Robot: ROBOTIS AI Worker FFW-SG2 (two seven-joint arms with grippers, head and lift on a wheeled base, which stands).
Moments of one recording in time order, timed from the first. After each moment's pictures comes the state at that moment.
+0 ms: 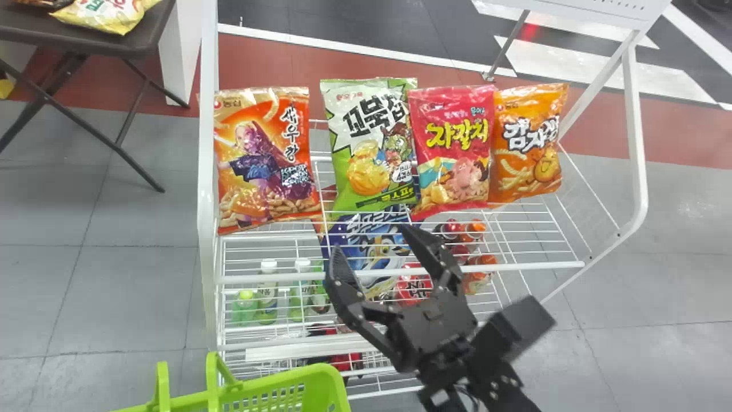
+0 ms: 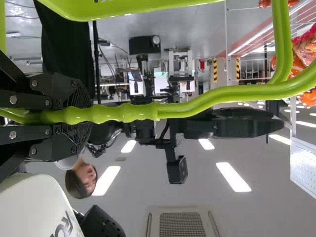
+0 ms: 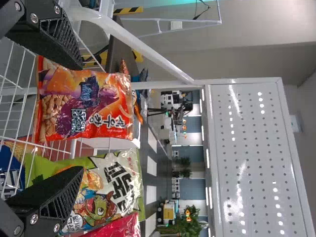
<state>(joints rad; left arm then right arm) 0.64 0.14 0.14 -2.24 0.66 1.57 -1.21 0.72 0.00 0.05 -2.22 0.02 -0.05 0.30</state>
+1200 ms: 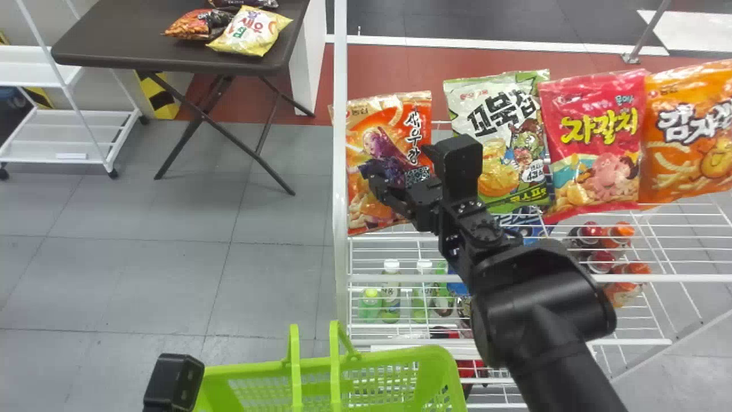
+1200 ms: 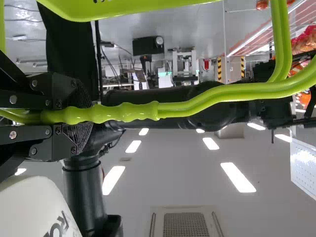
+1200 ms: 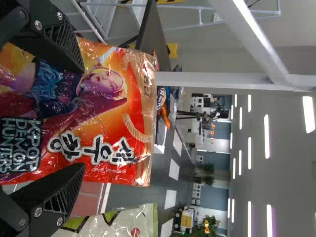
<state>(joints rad) 0.53 0.21 0.15 -2.15 0.72 1.57 -1.22 -0.09 0.00 0.26 -1.49 0.06 0.22 0.10</state>
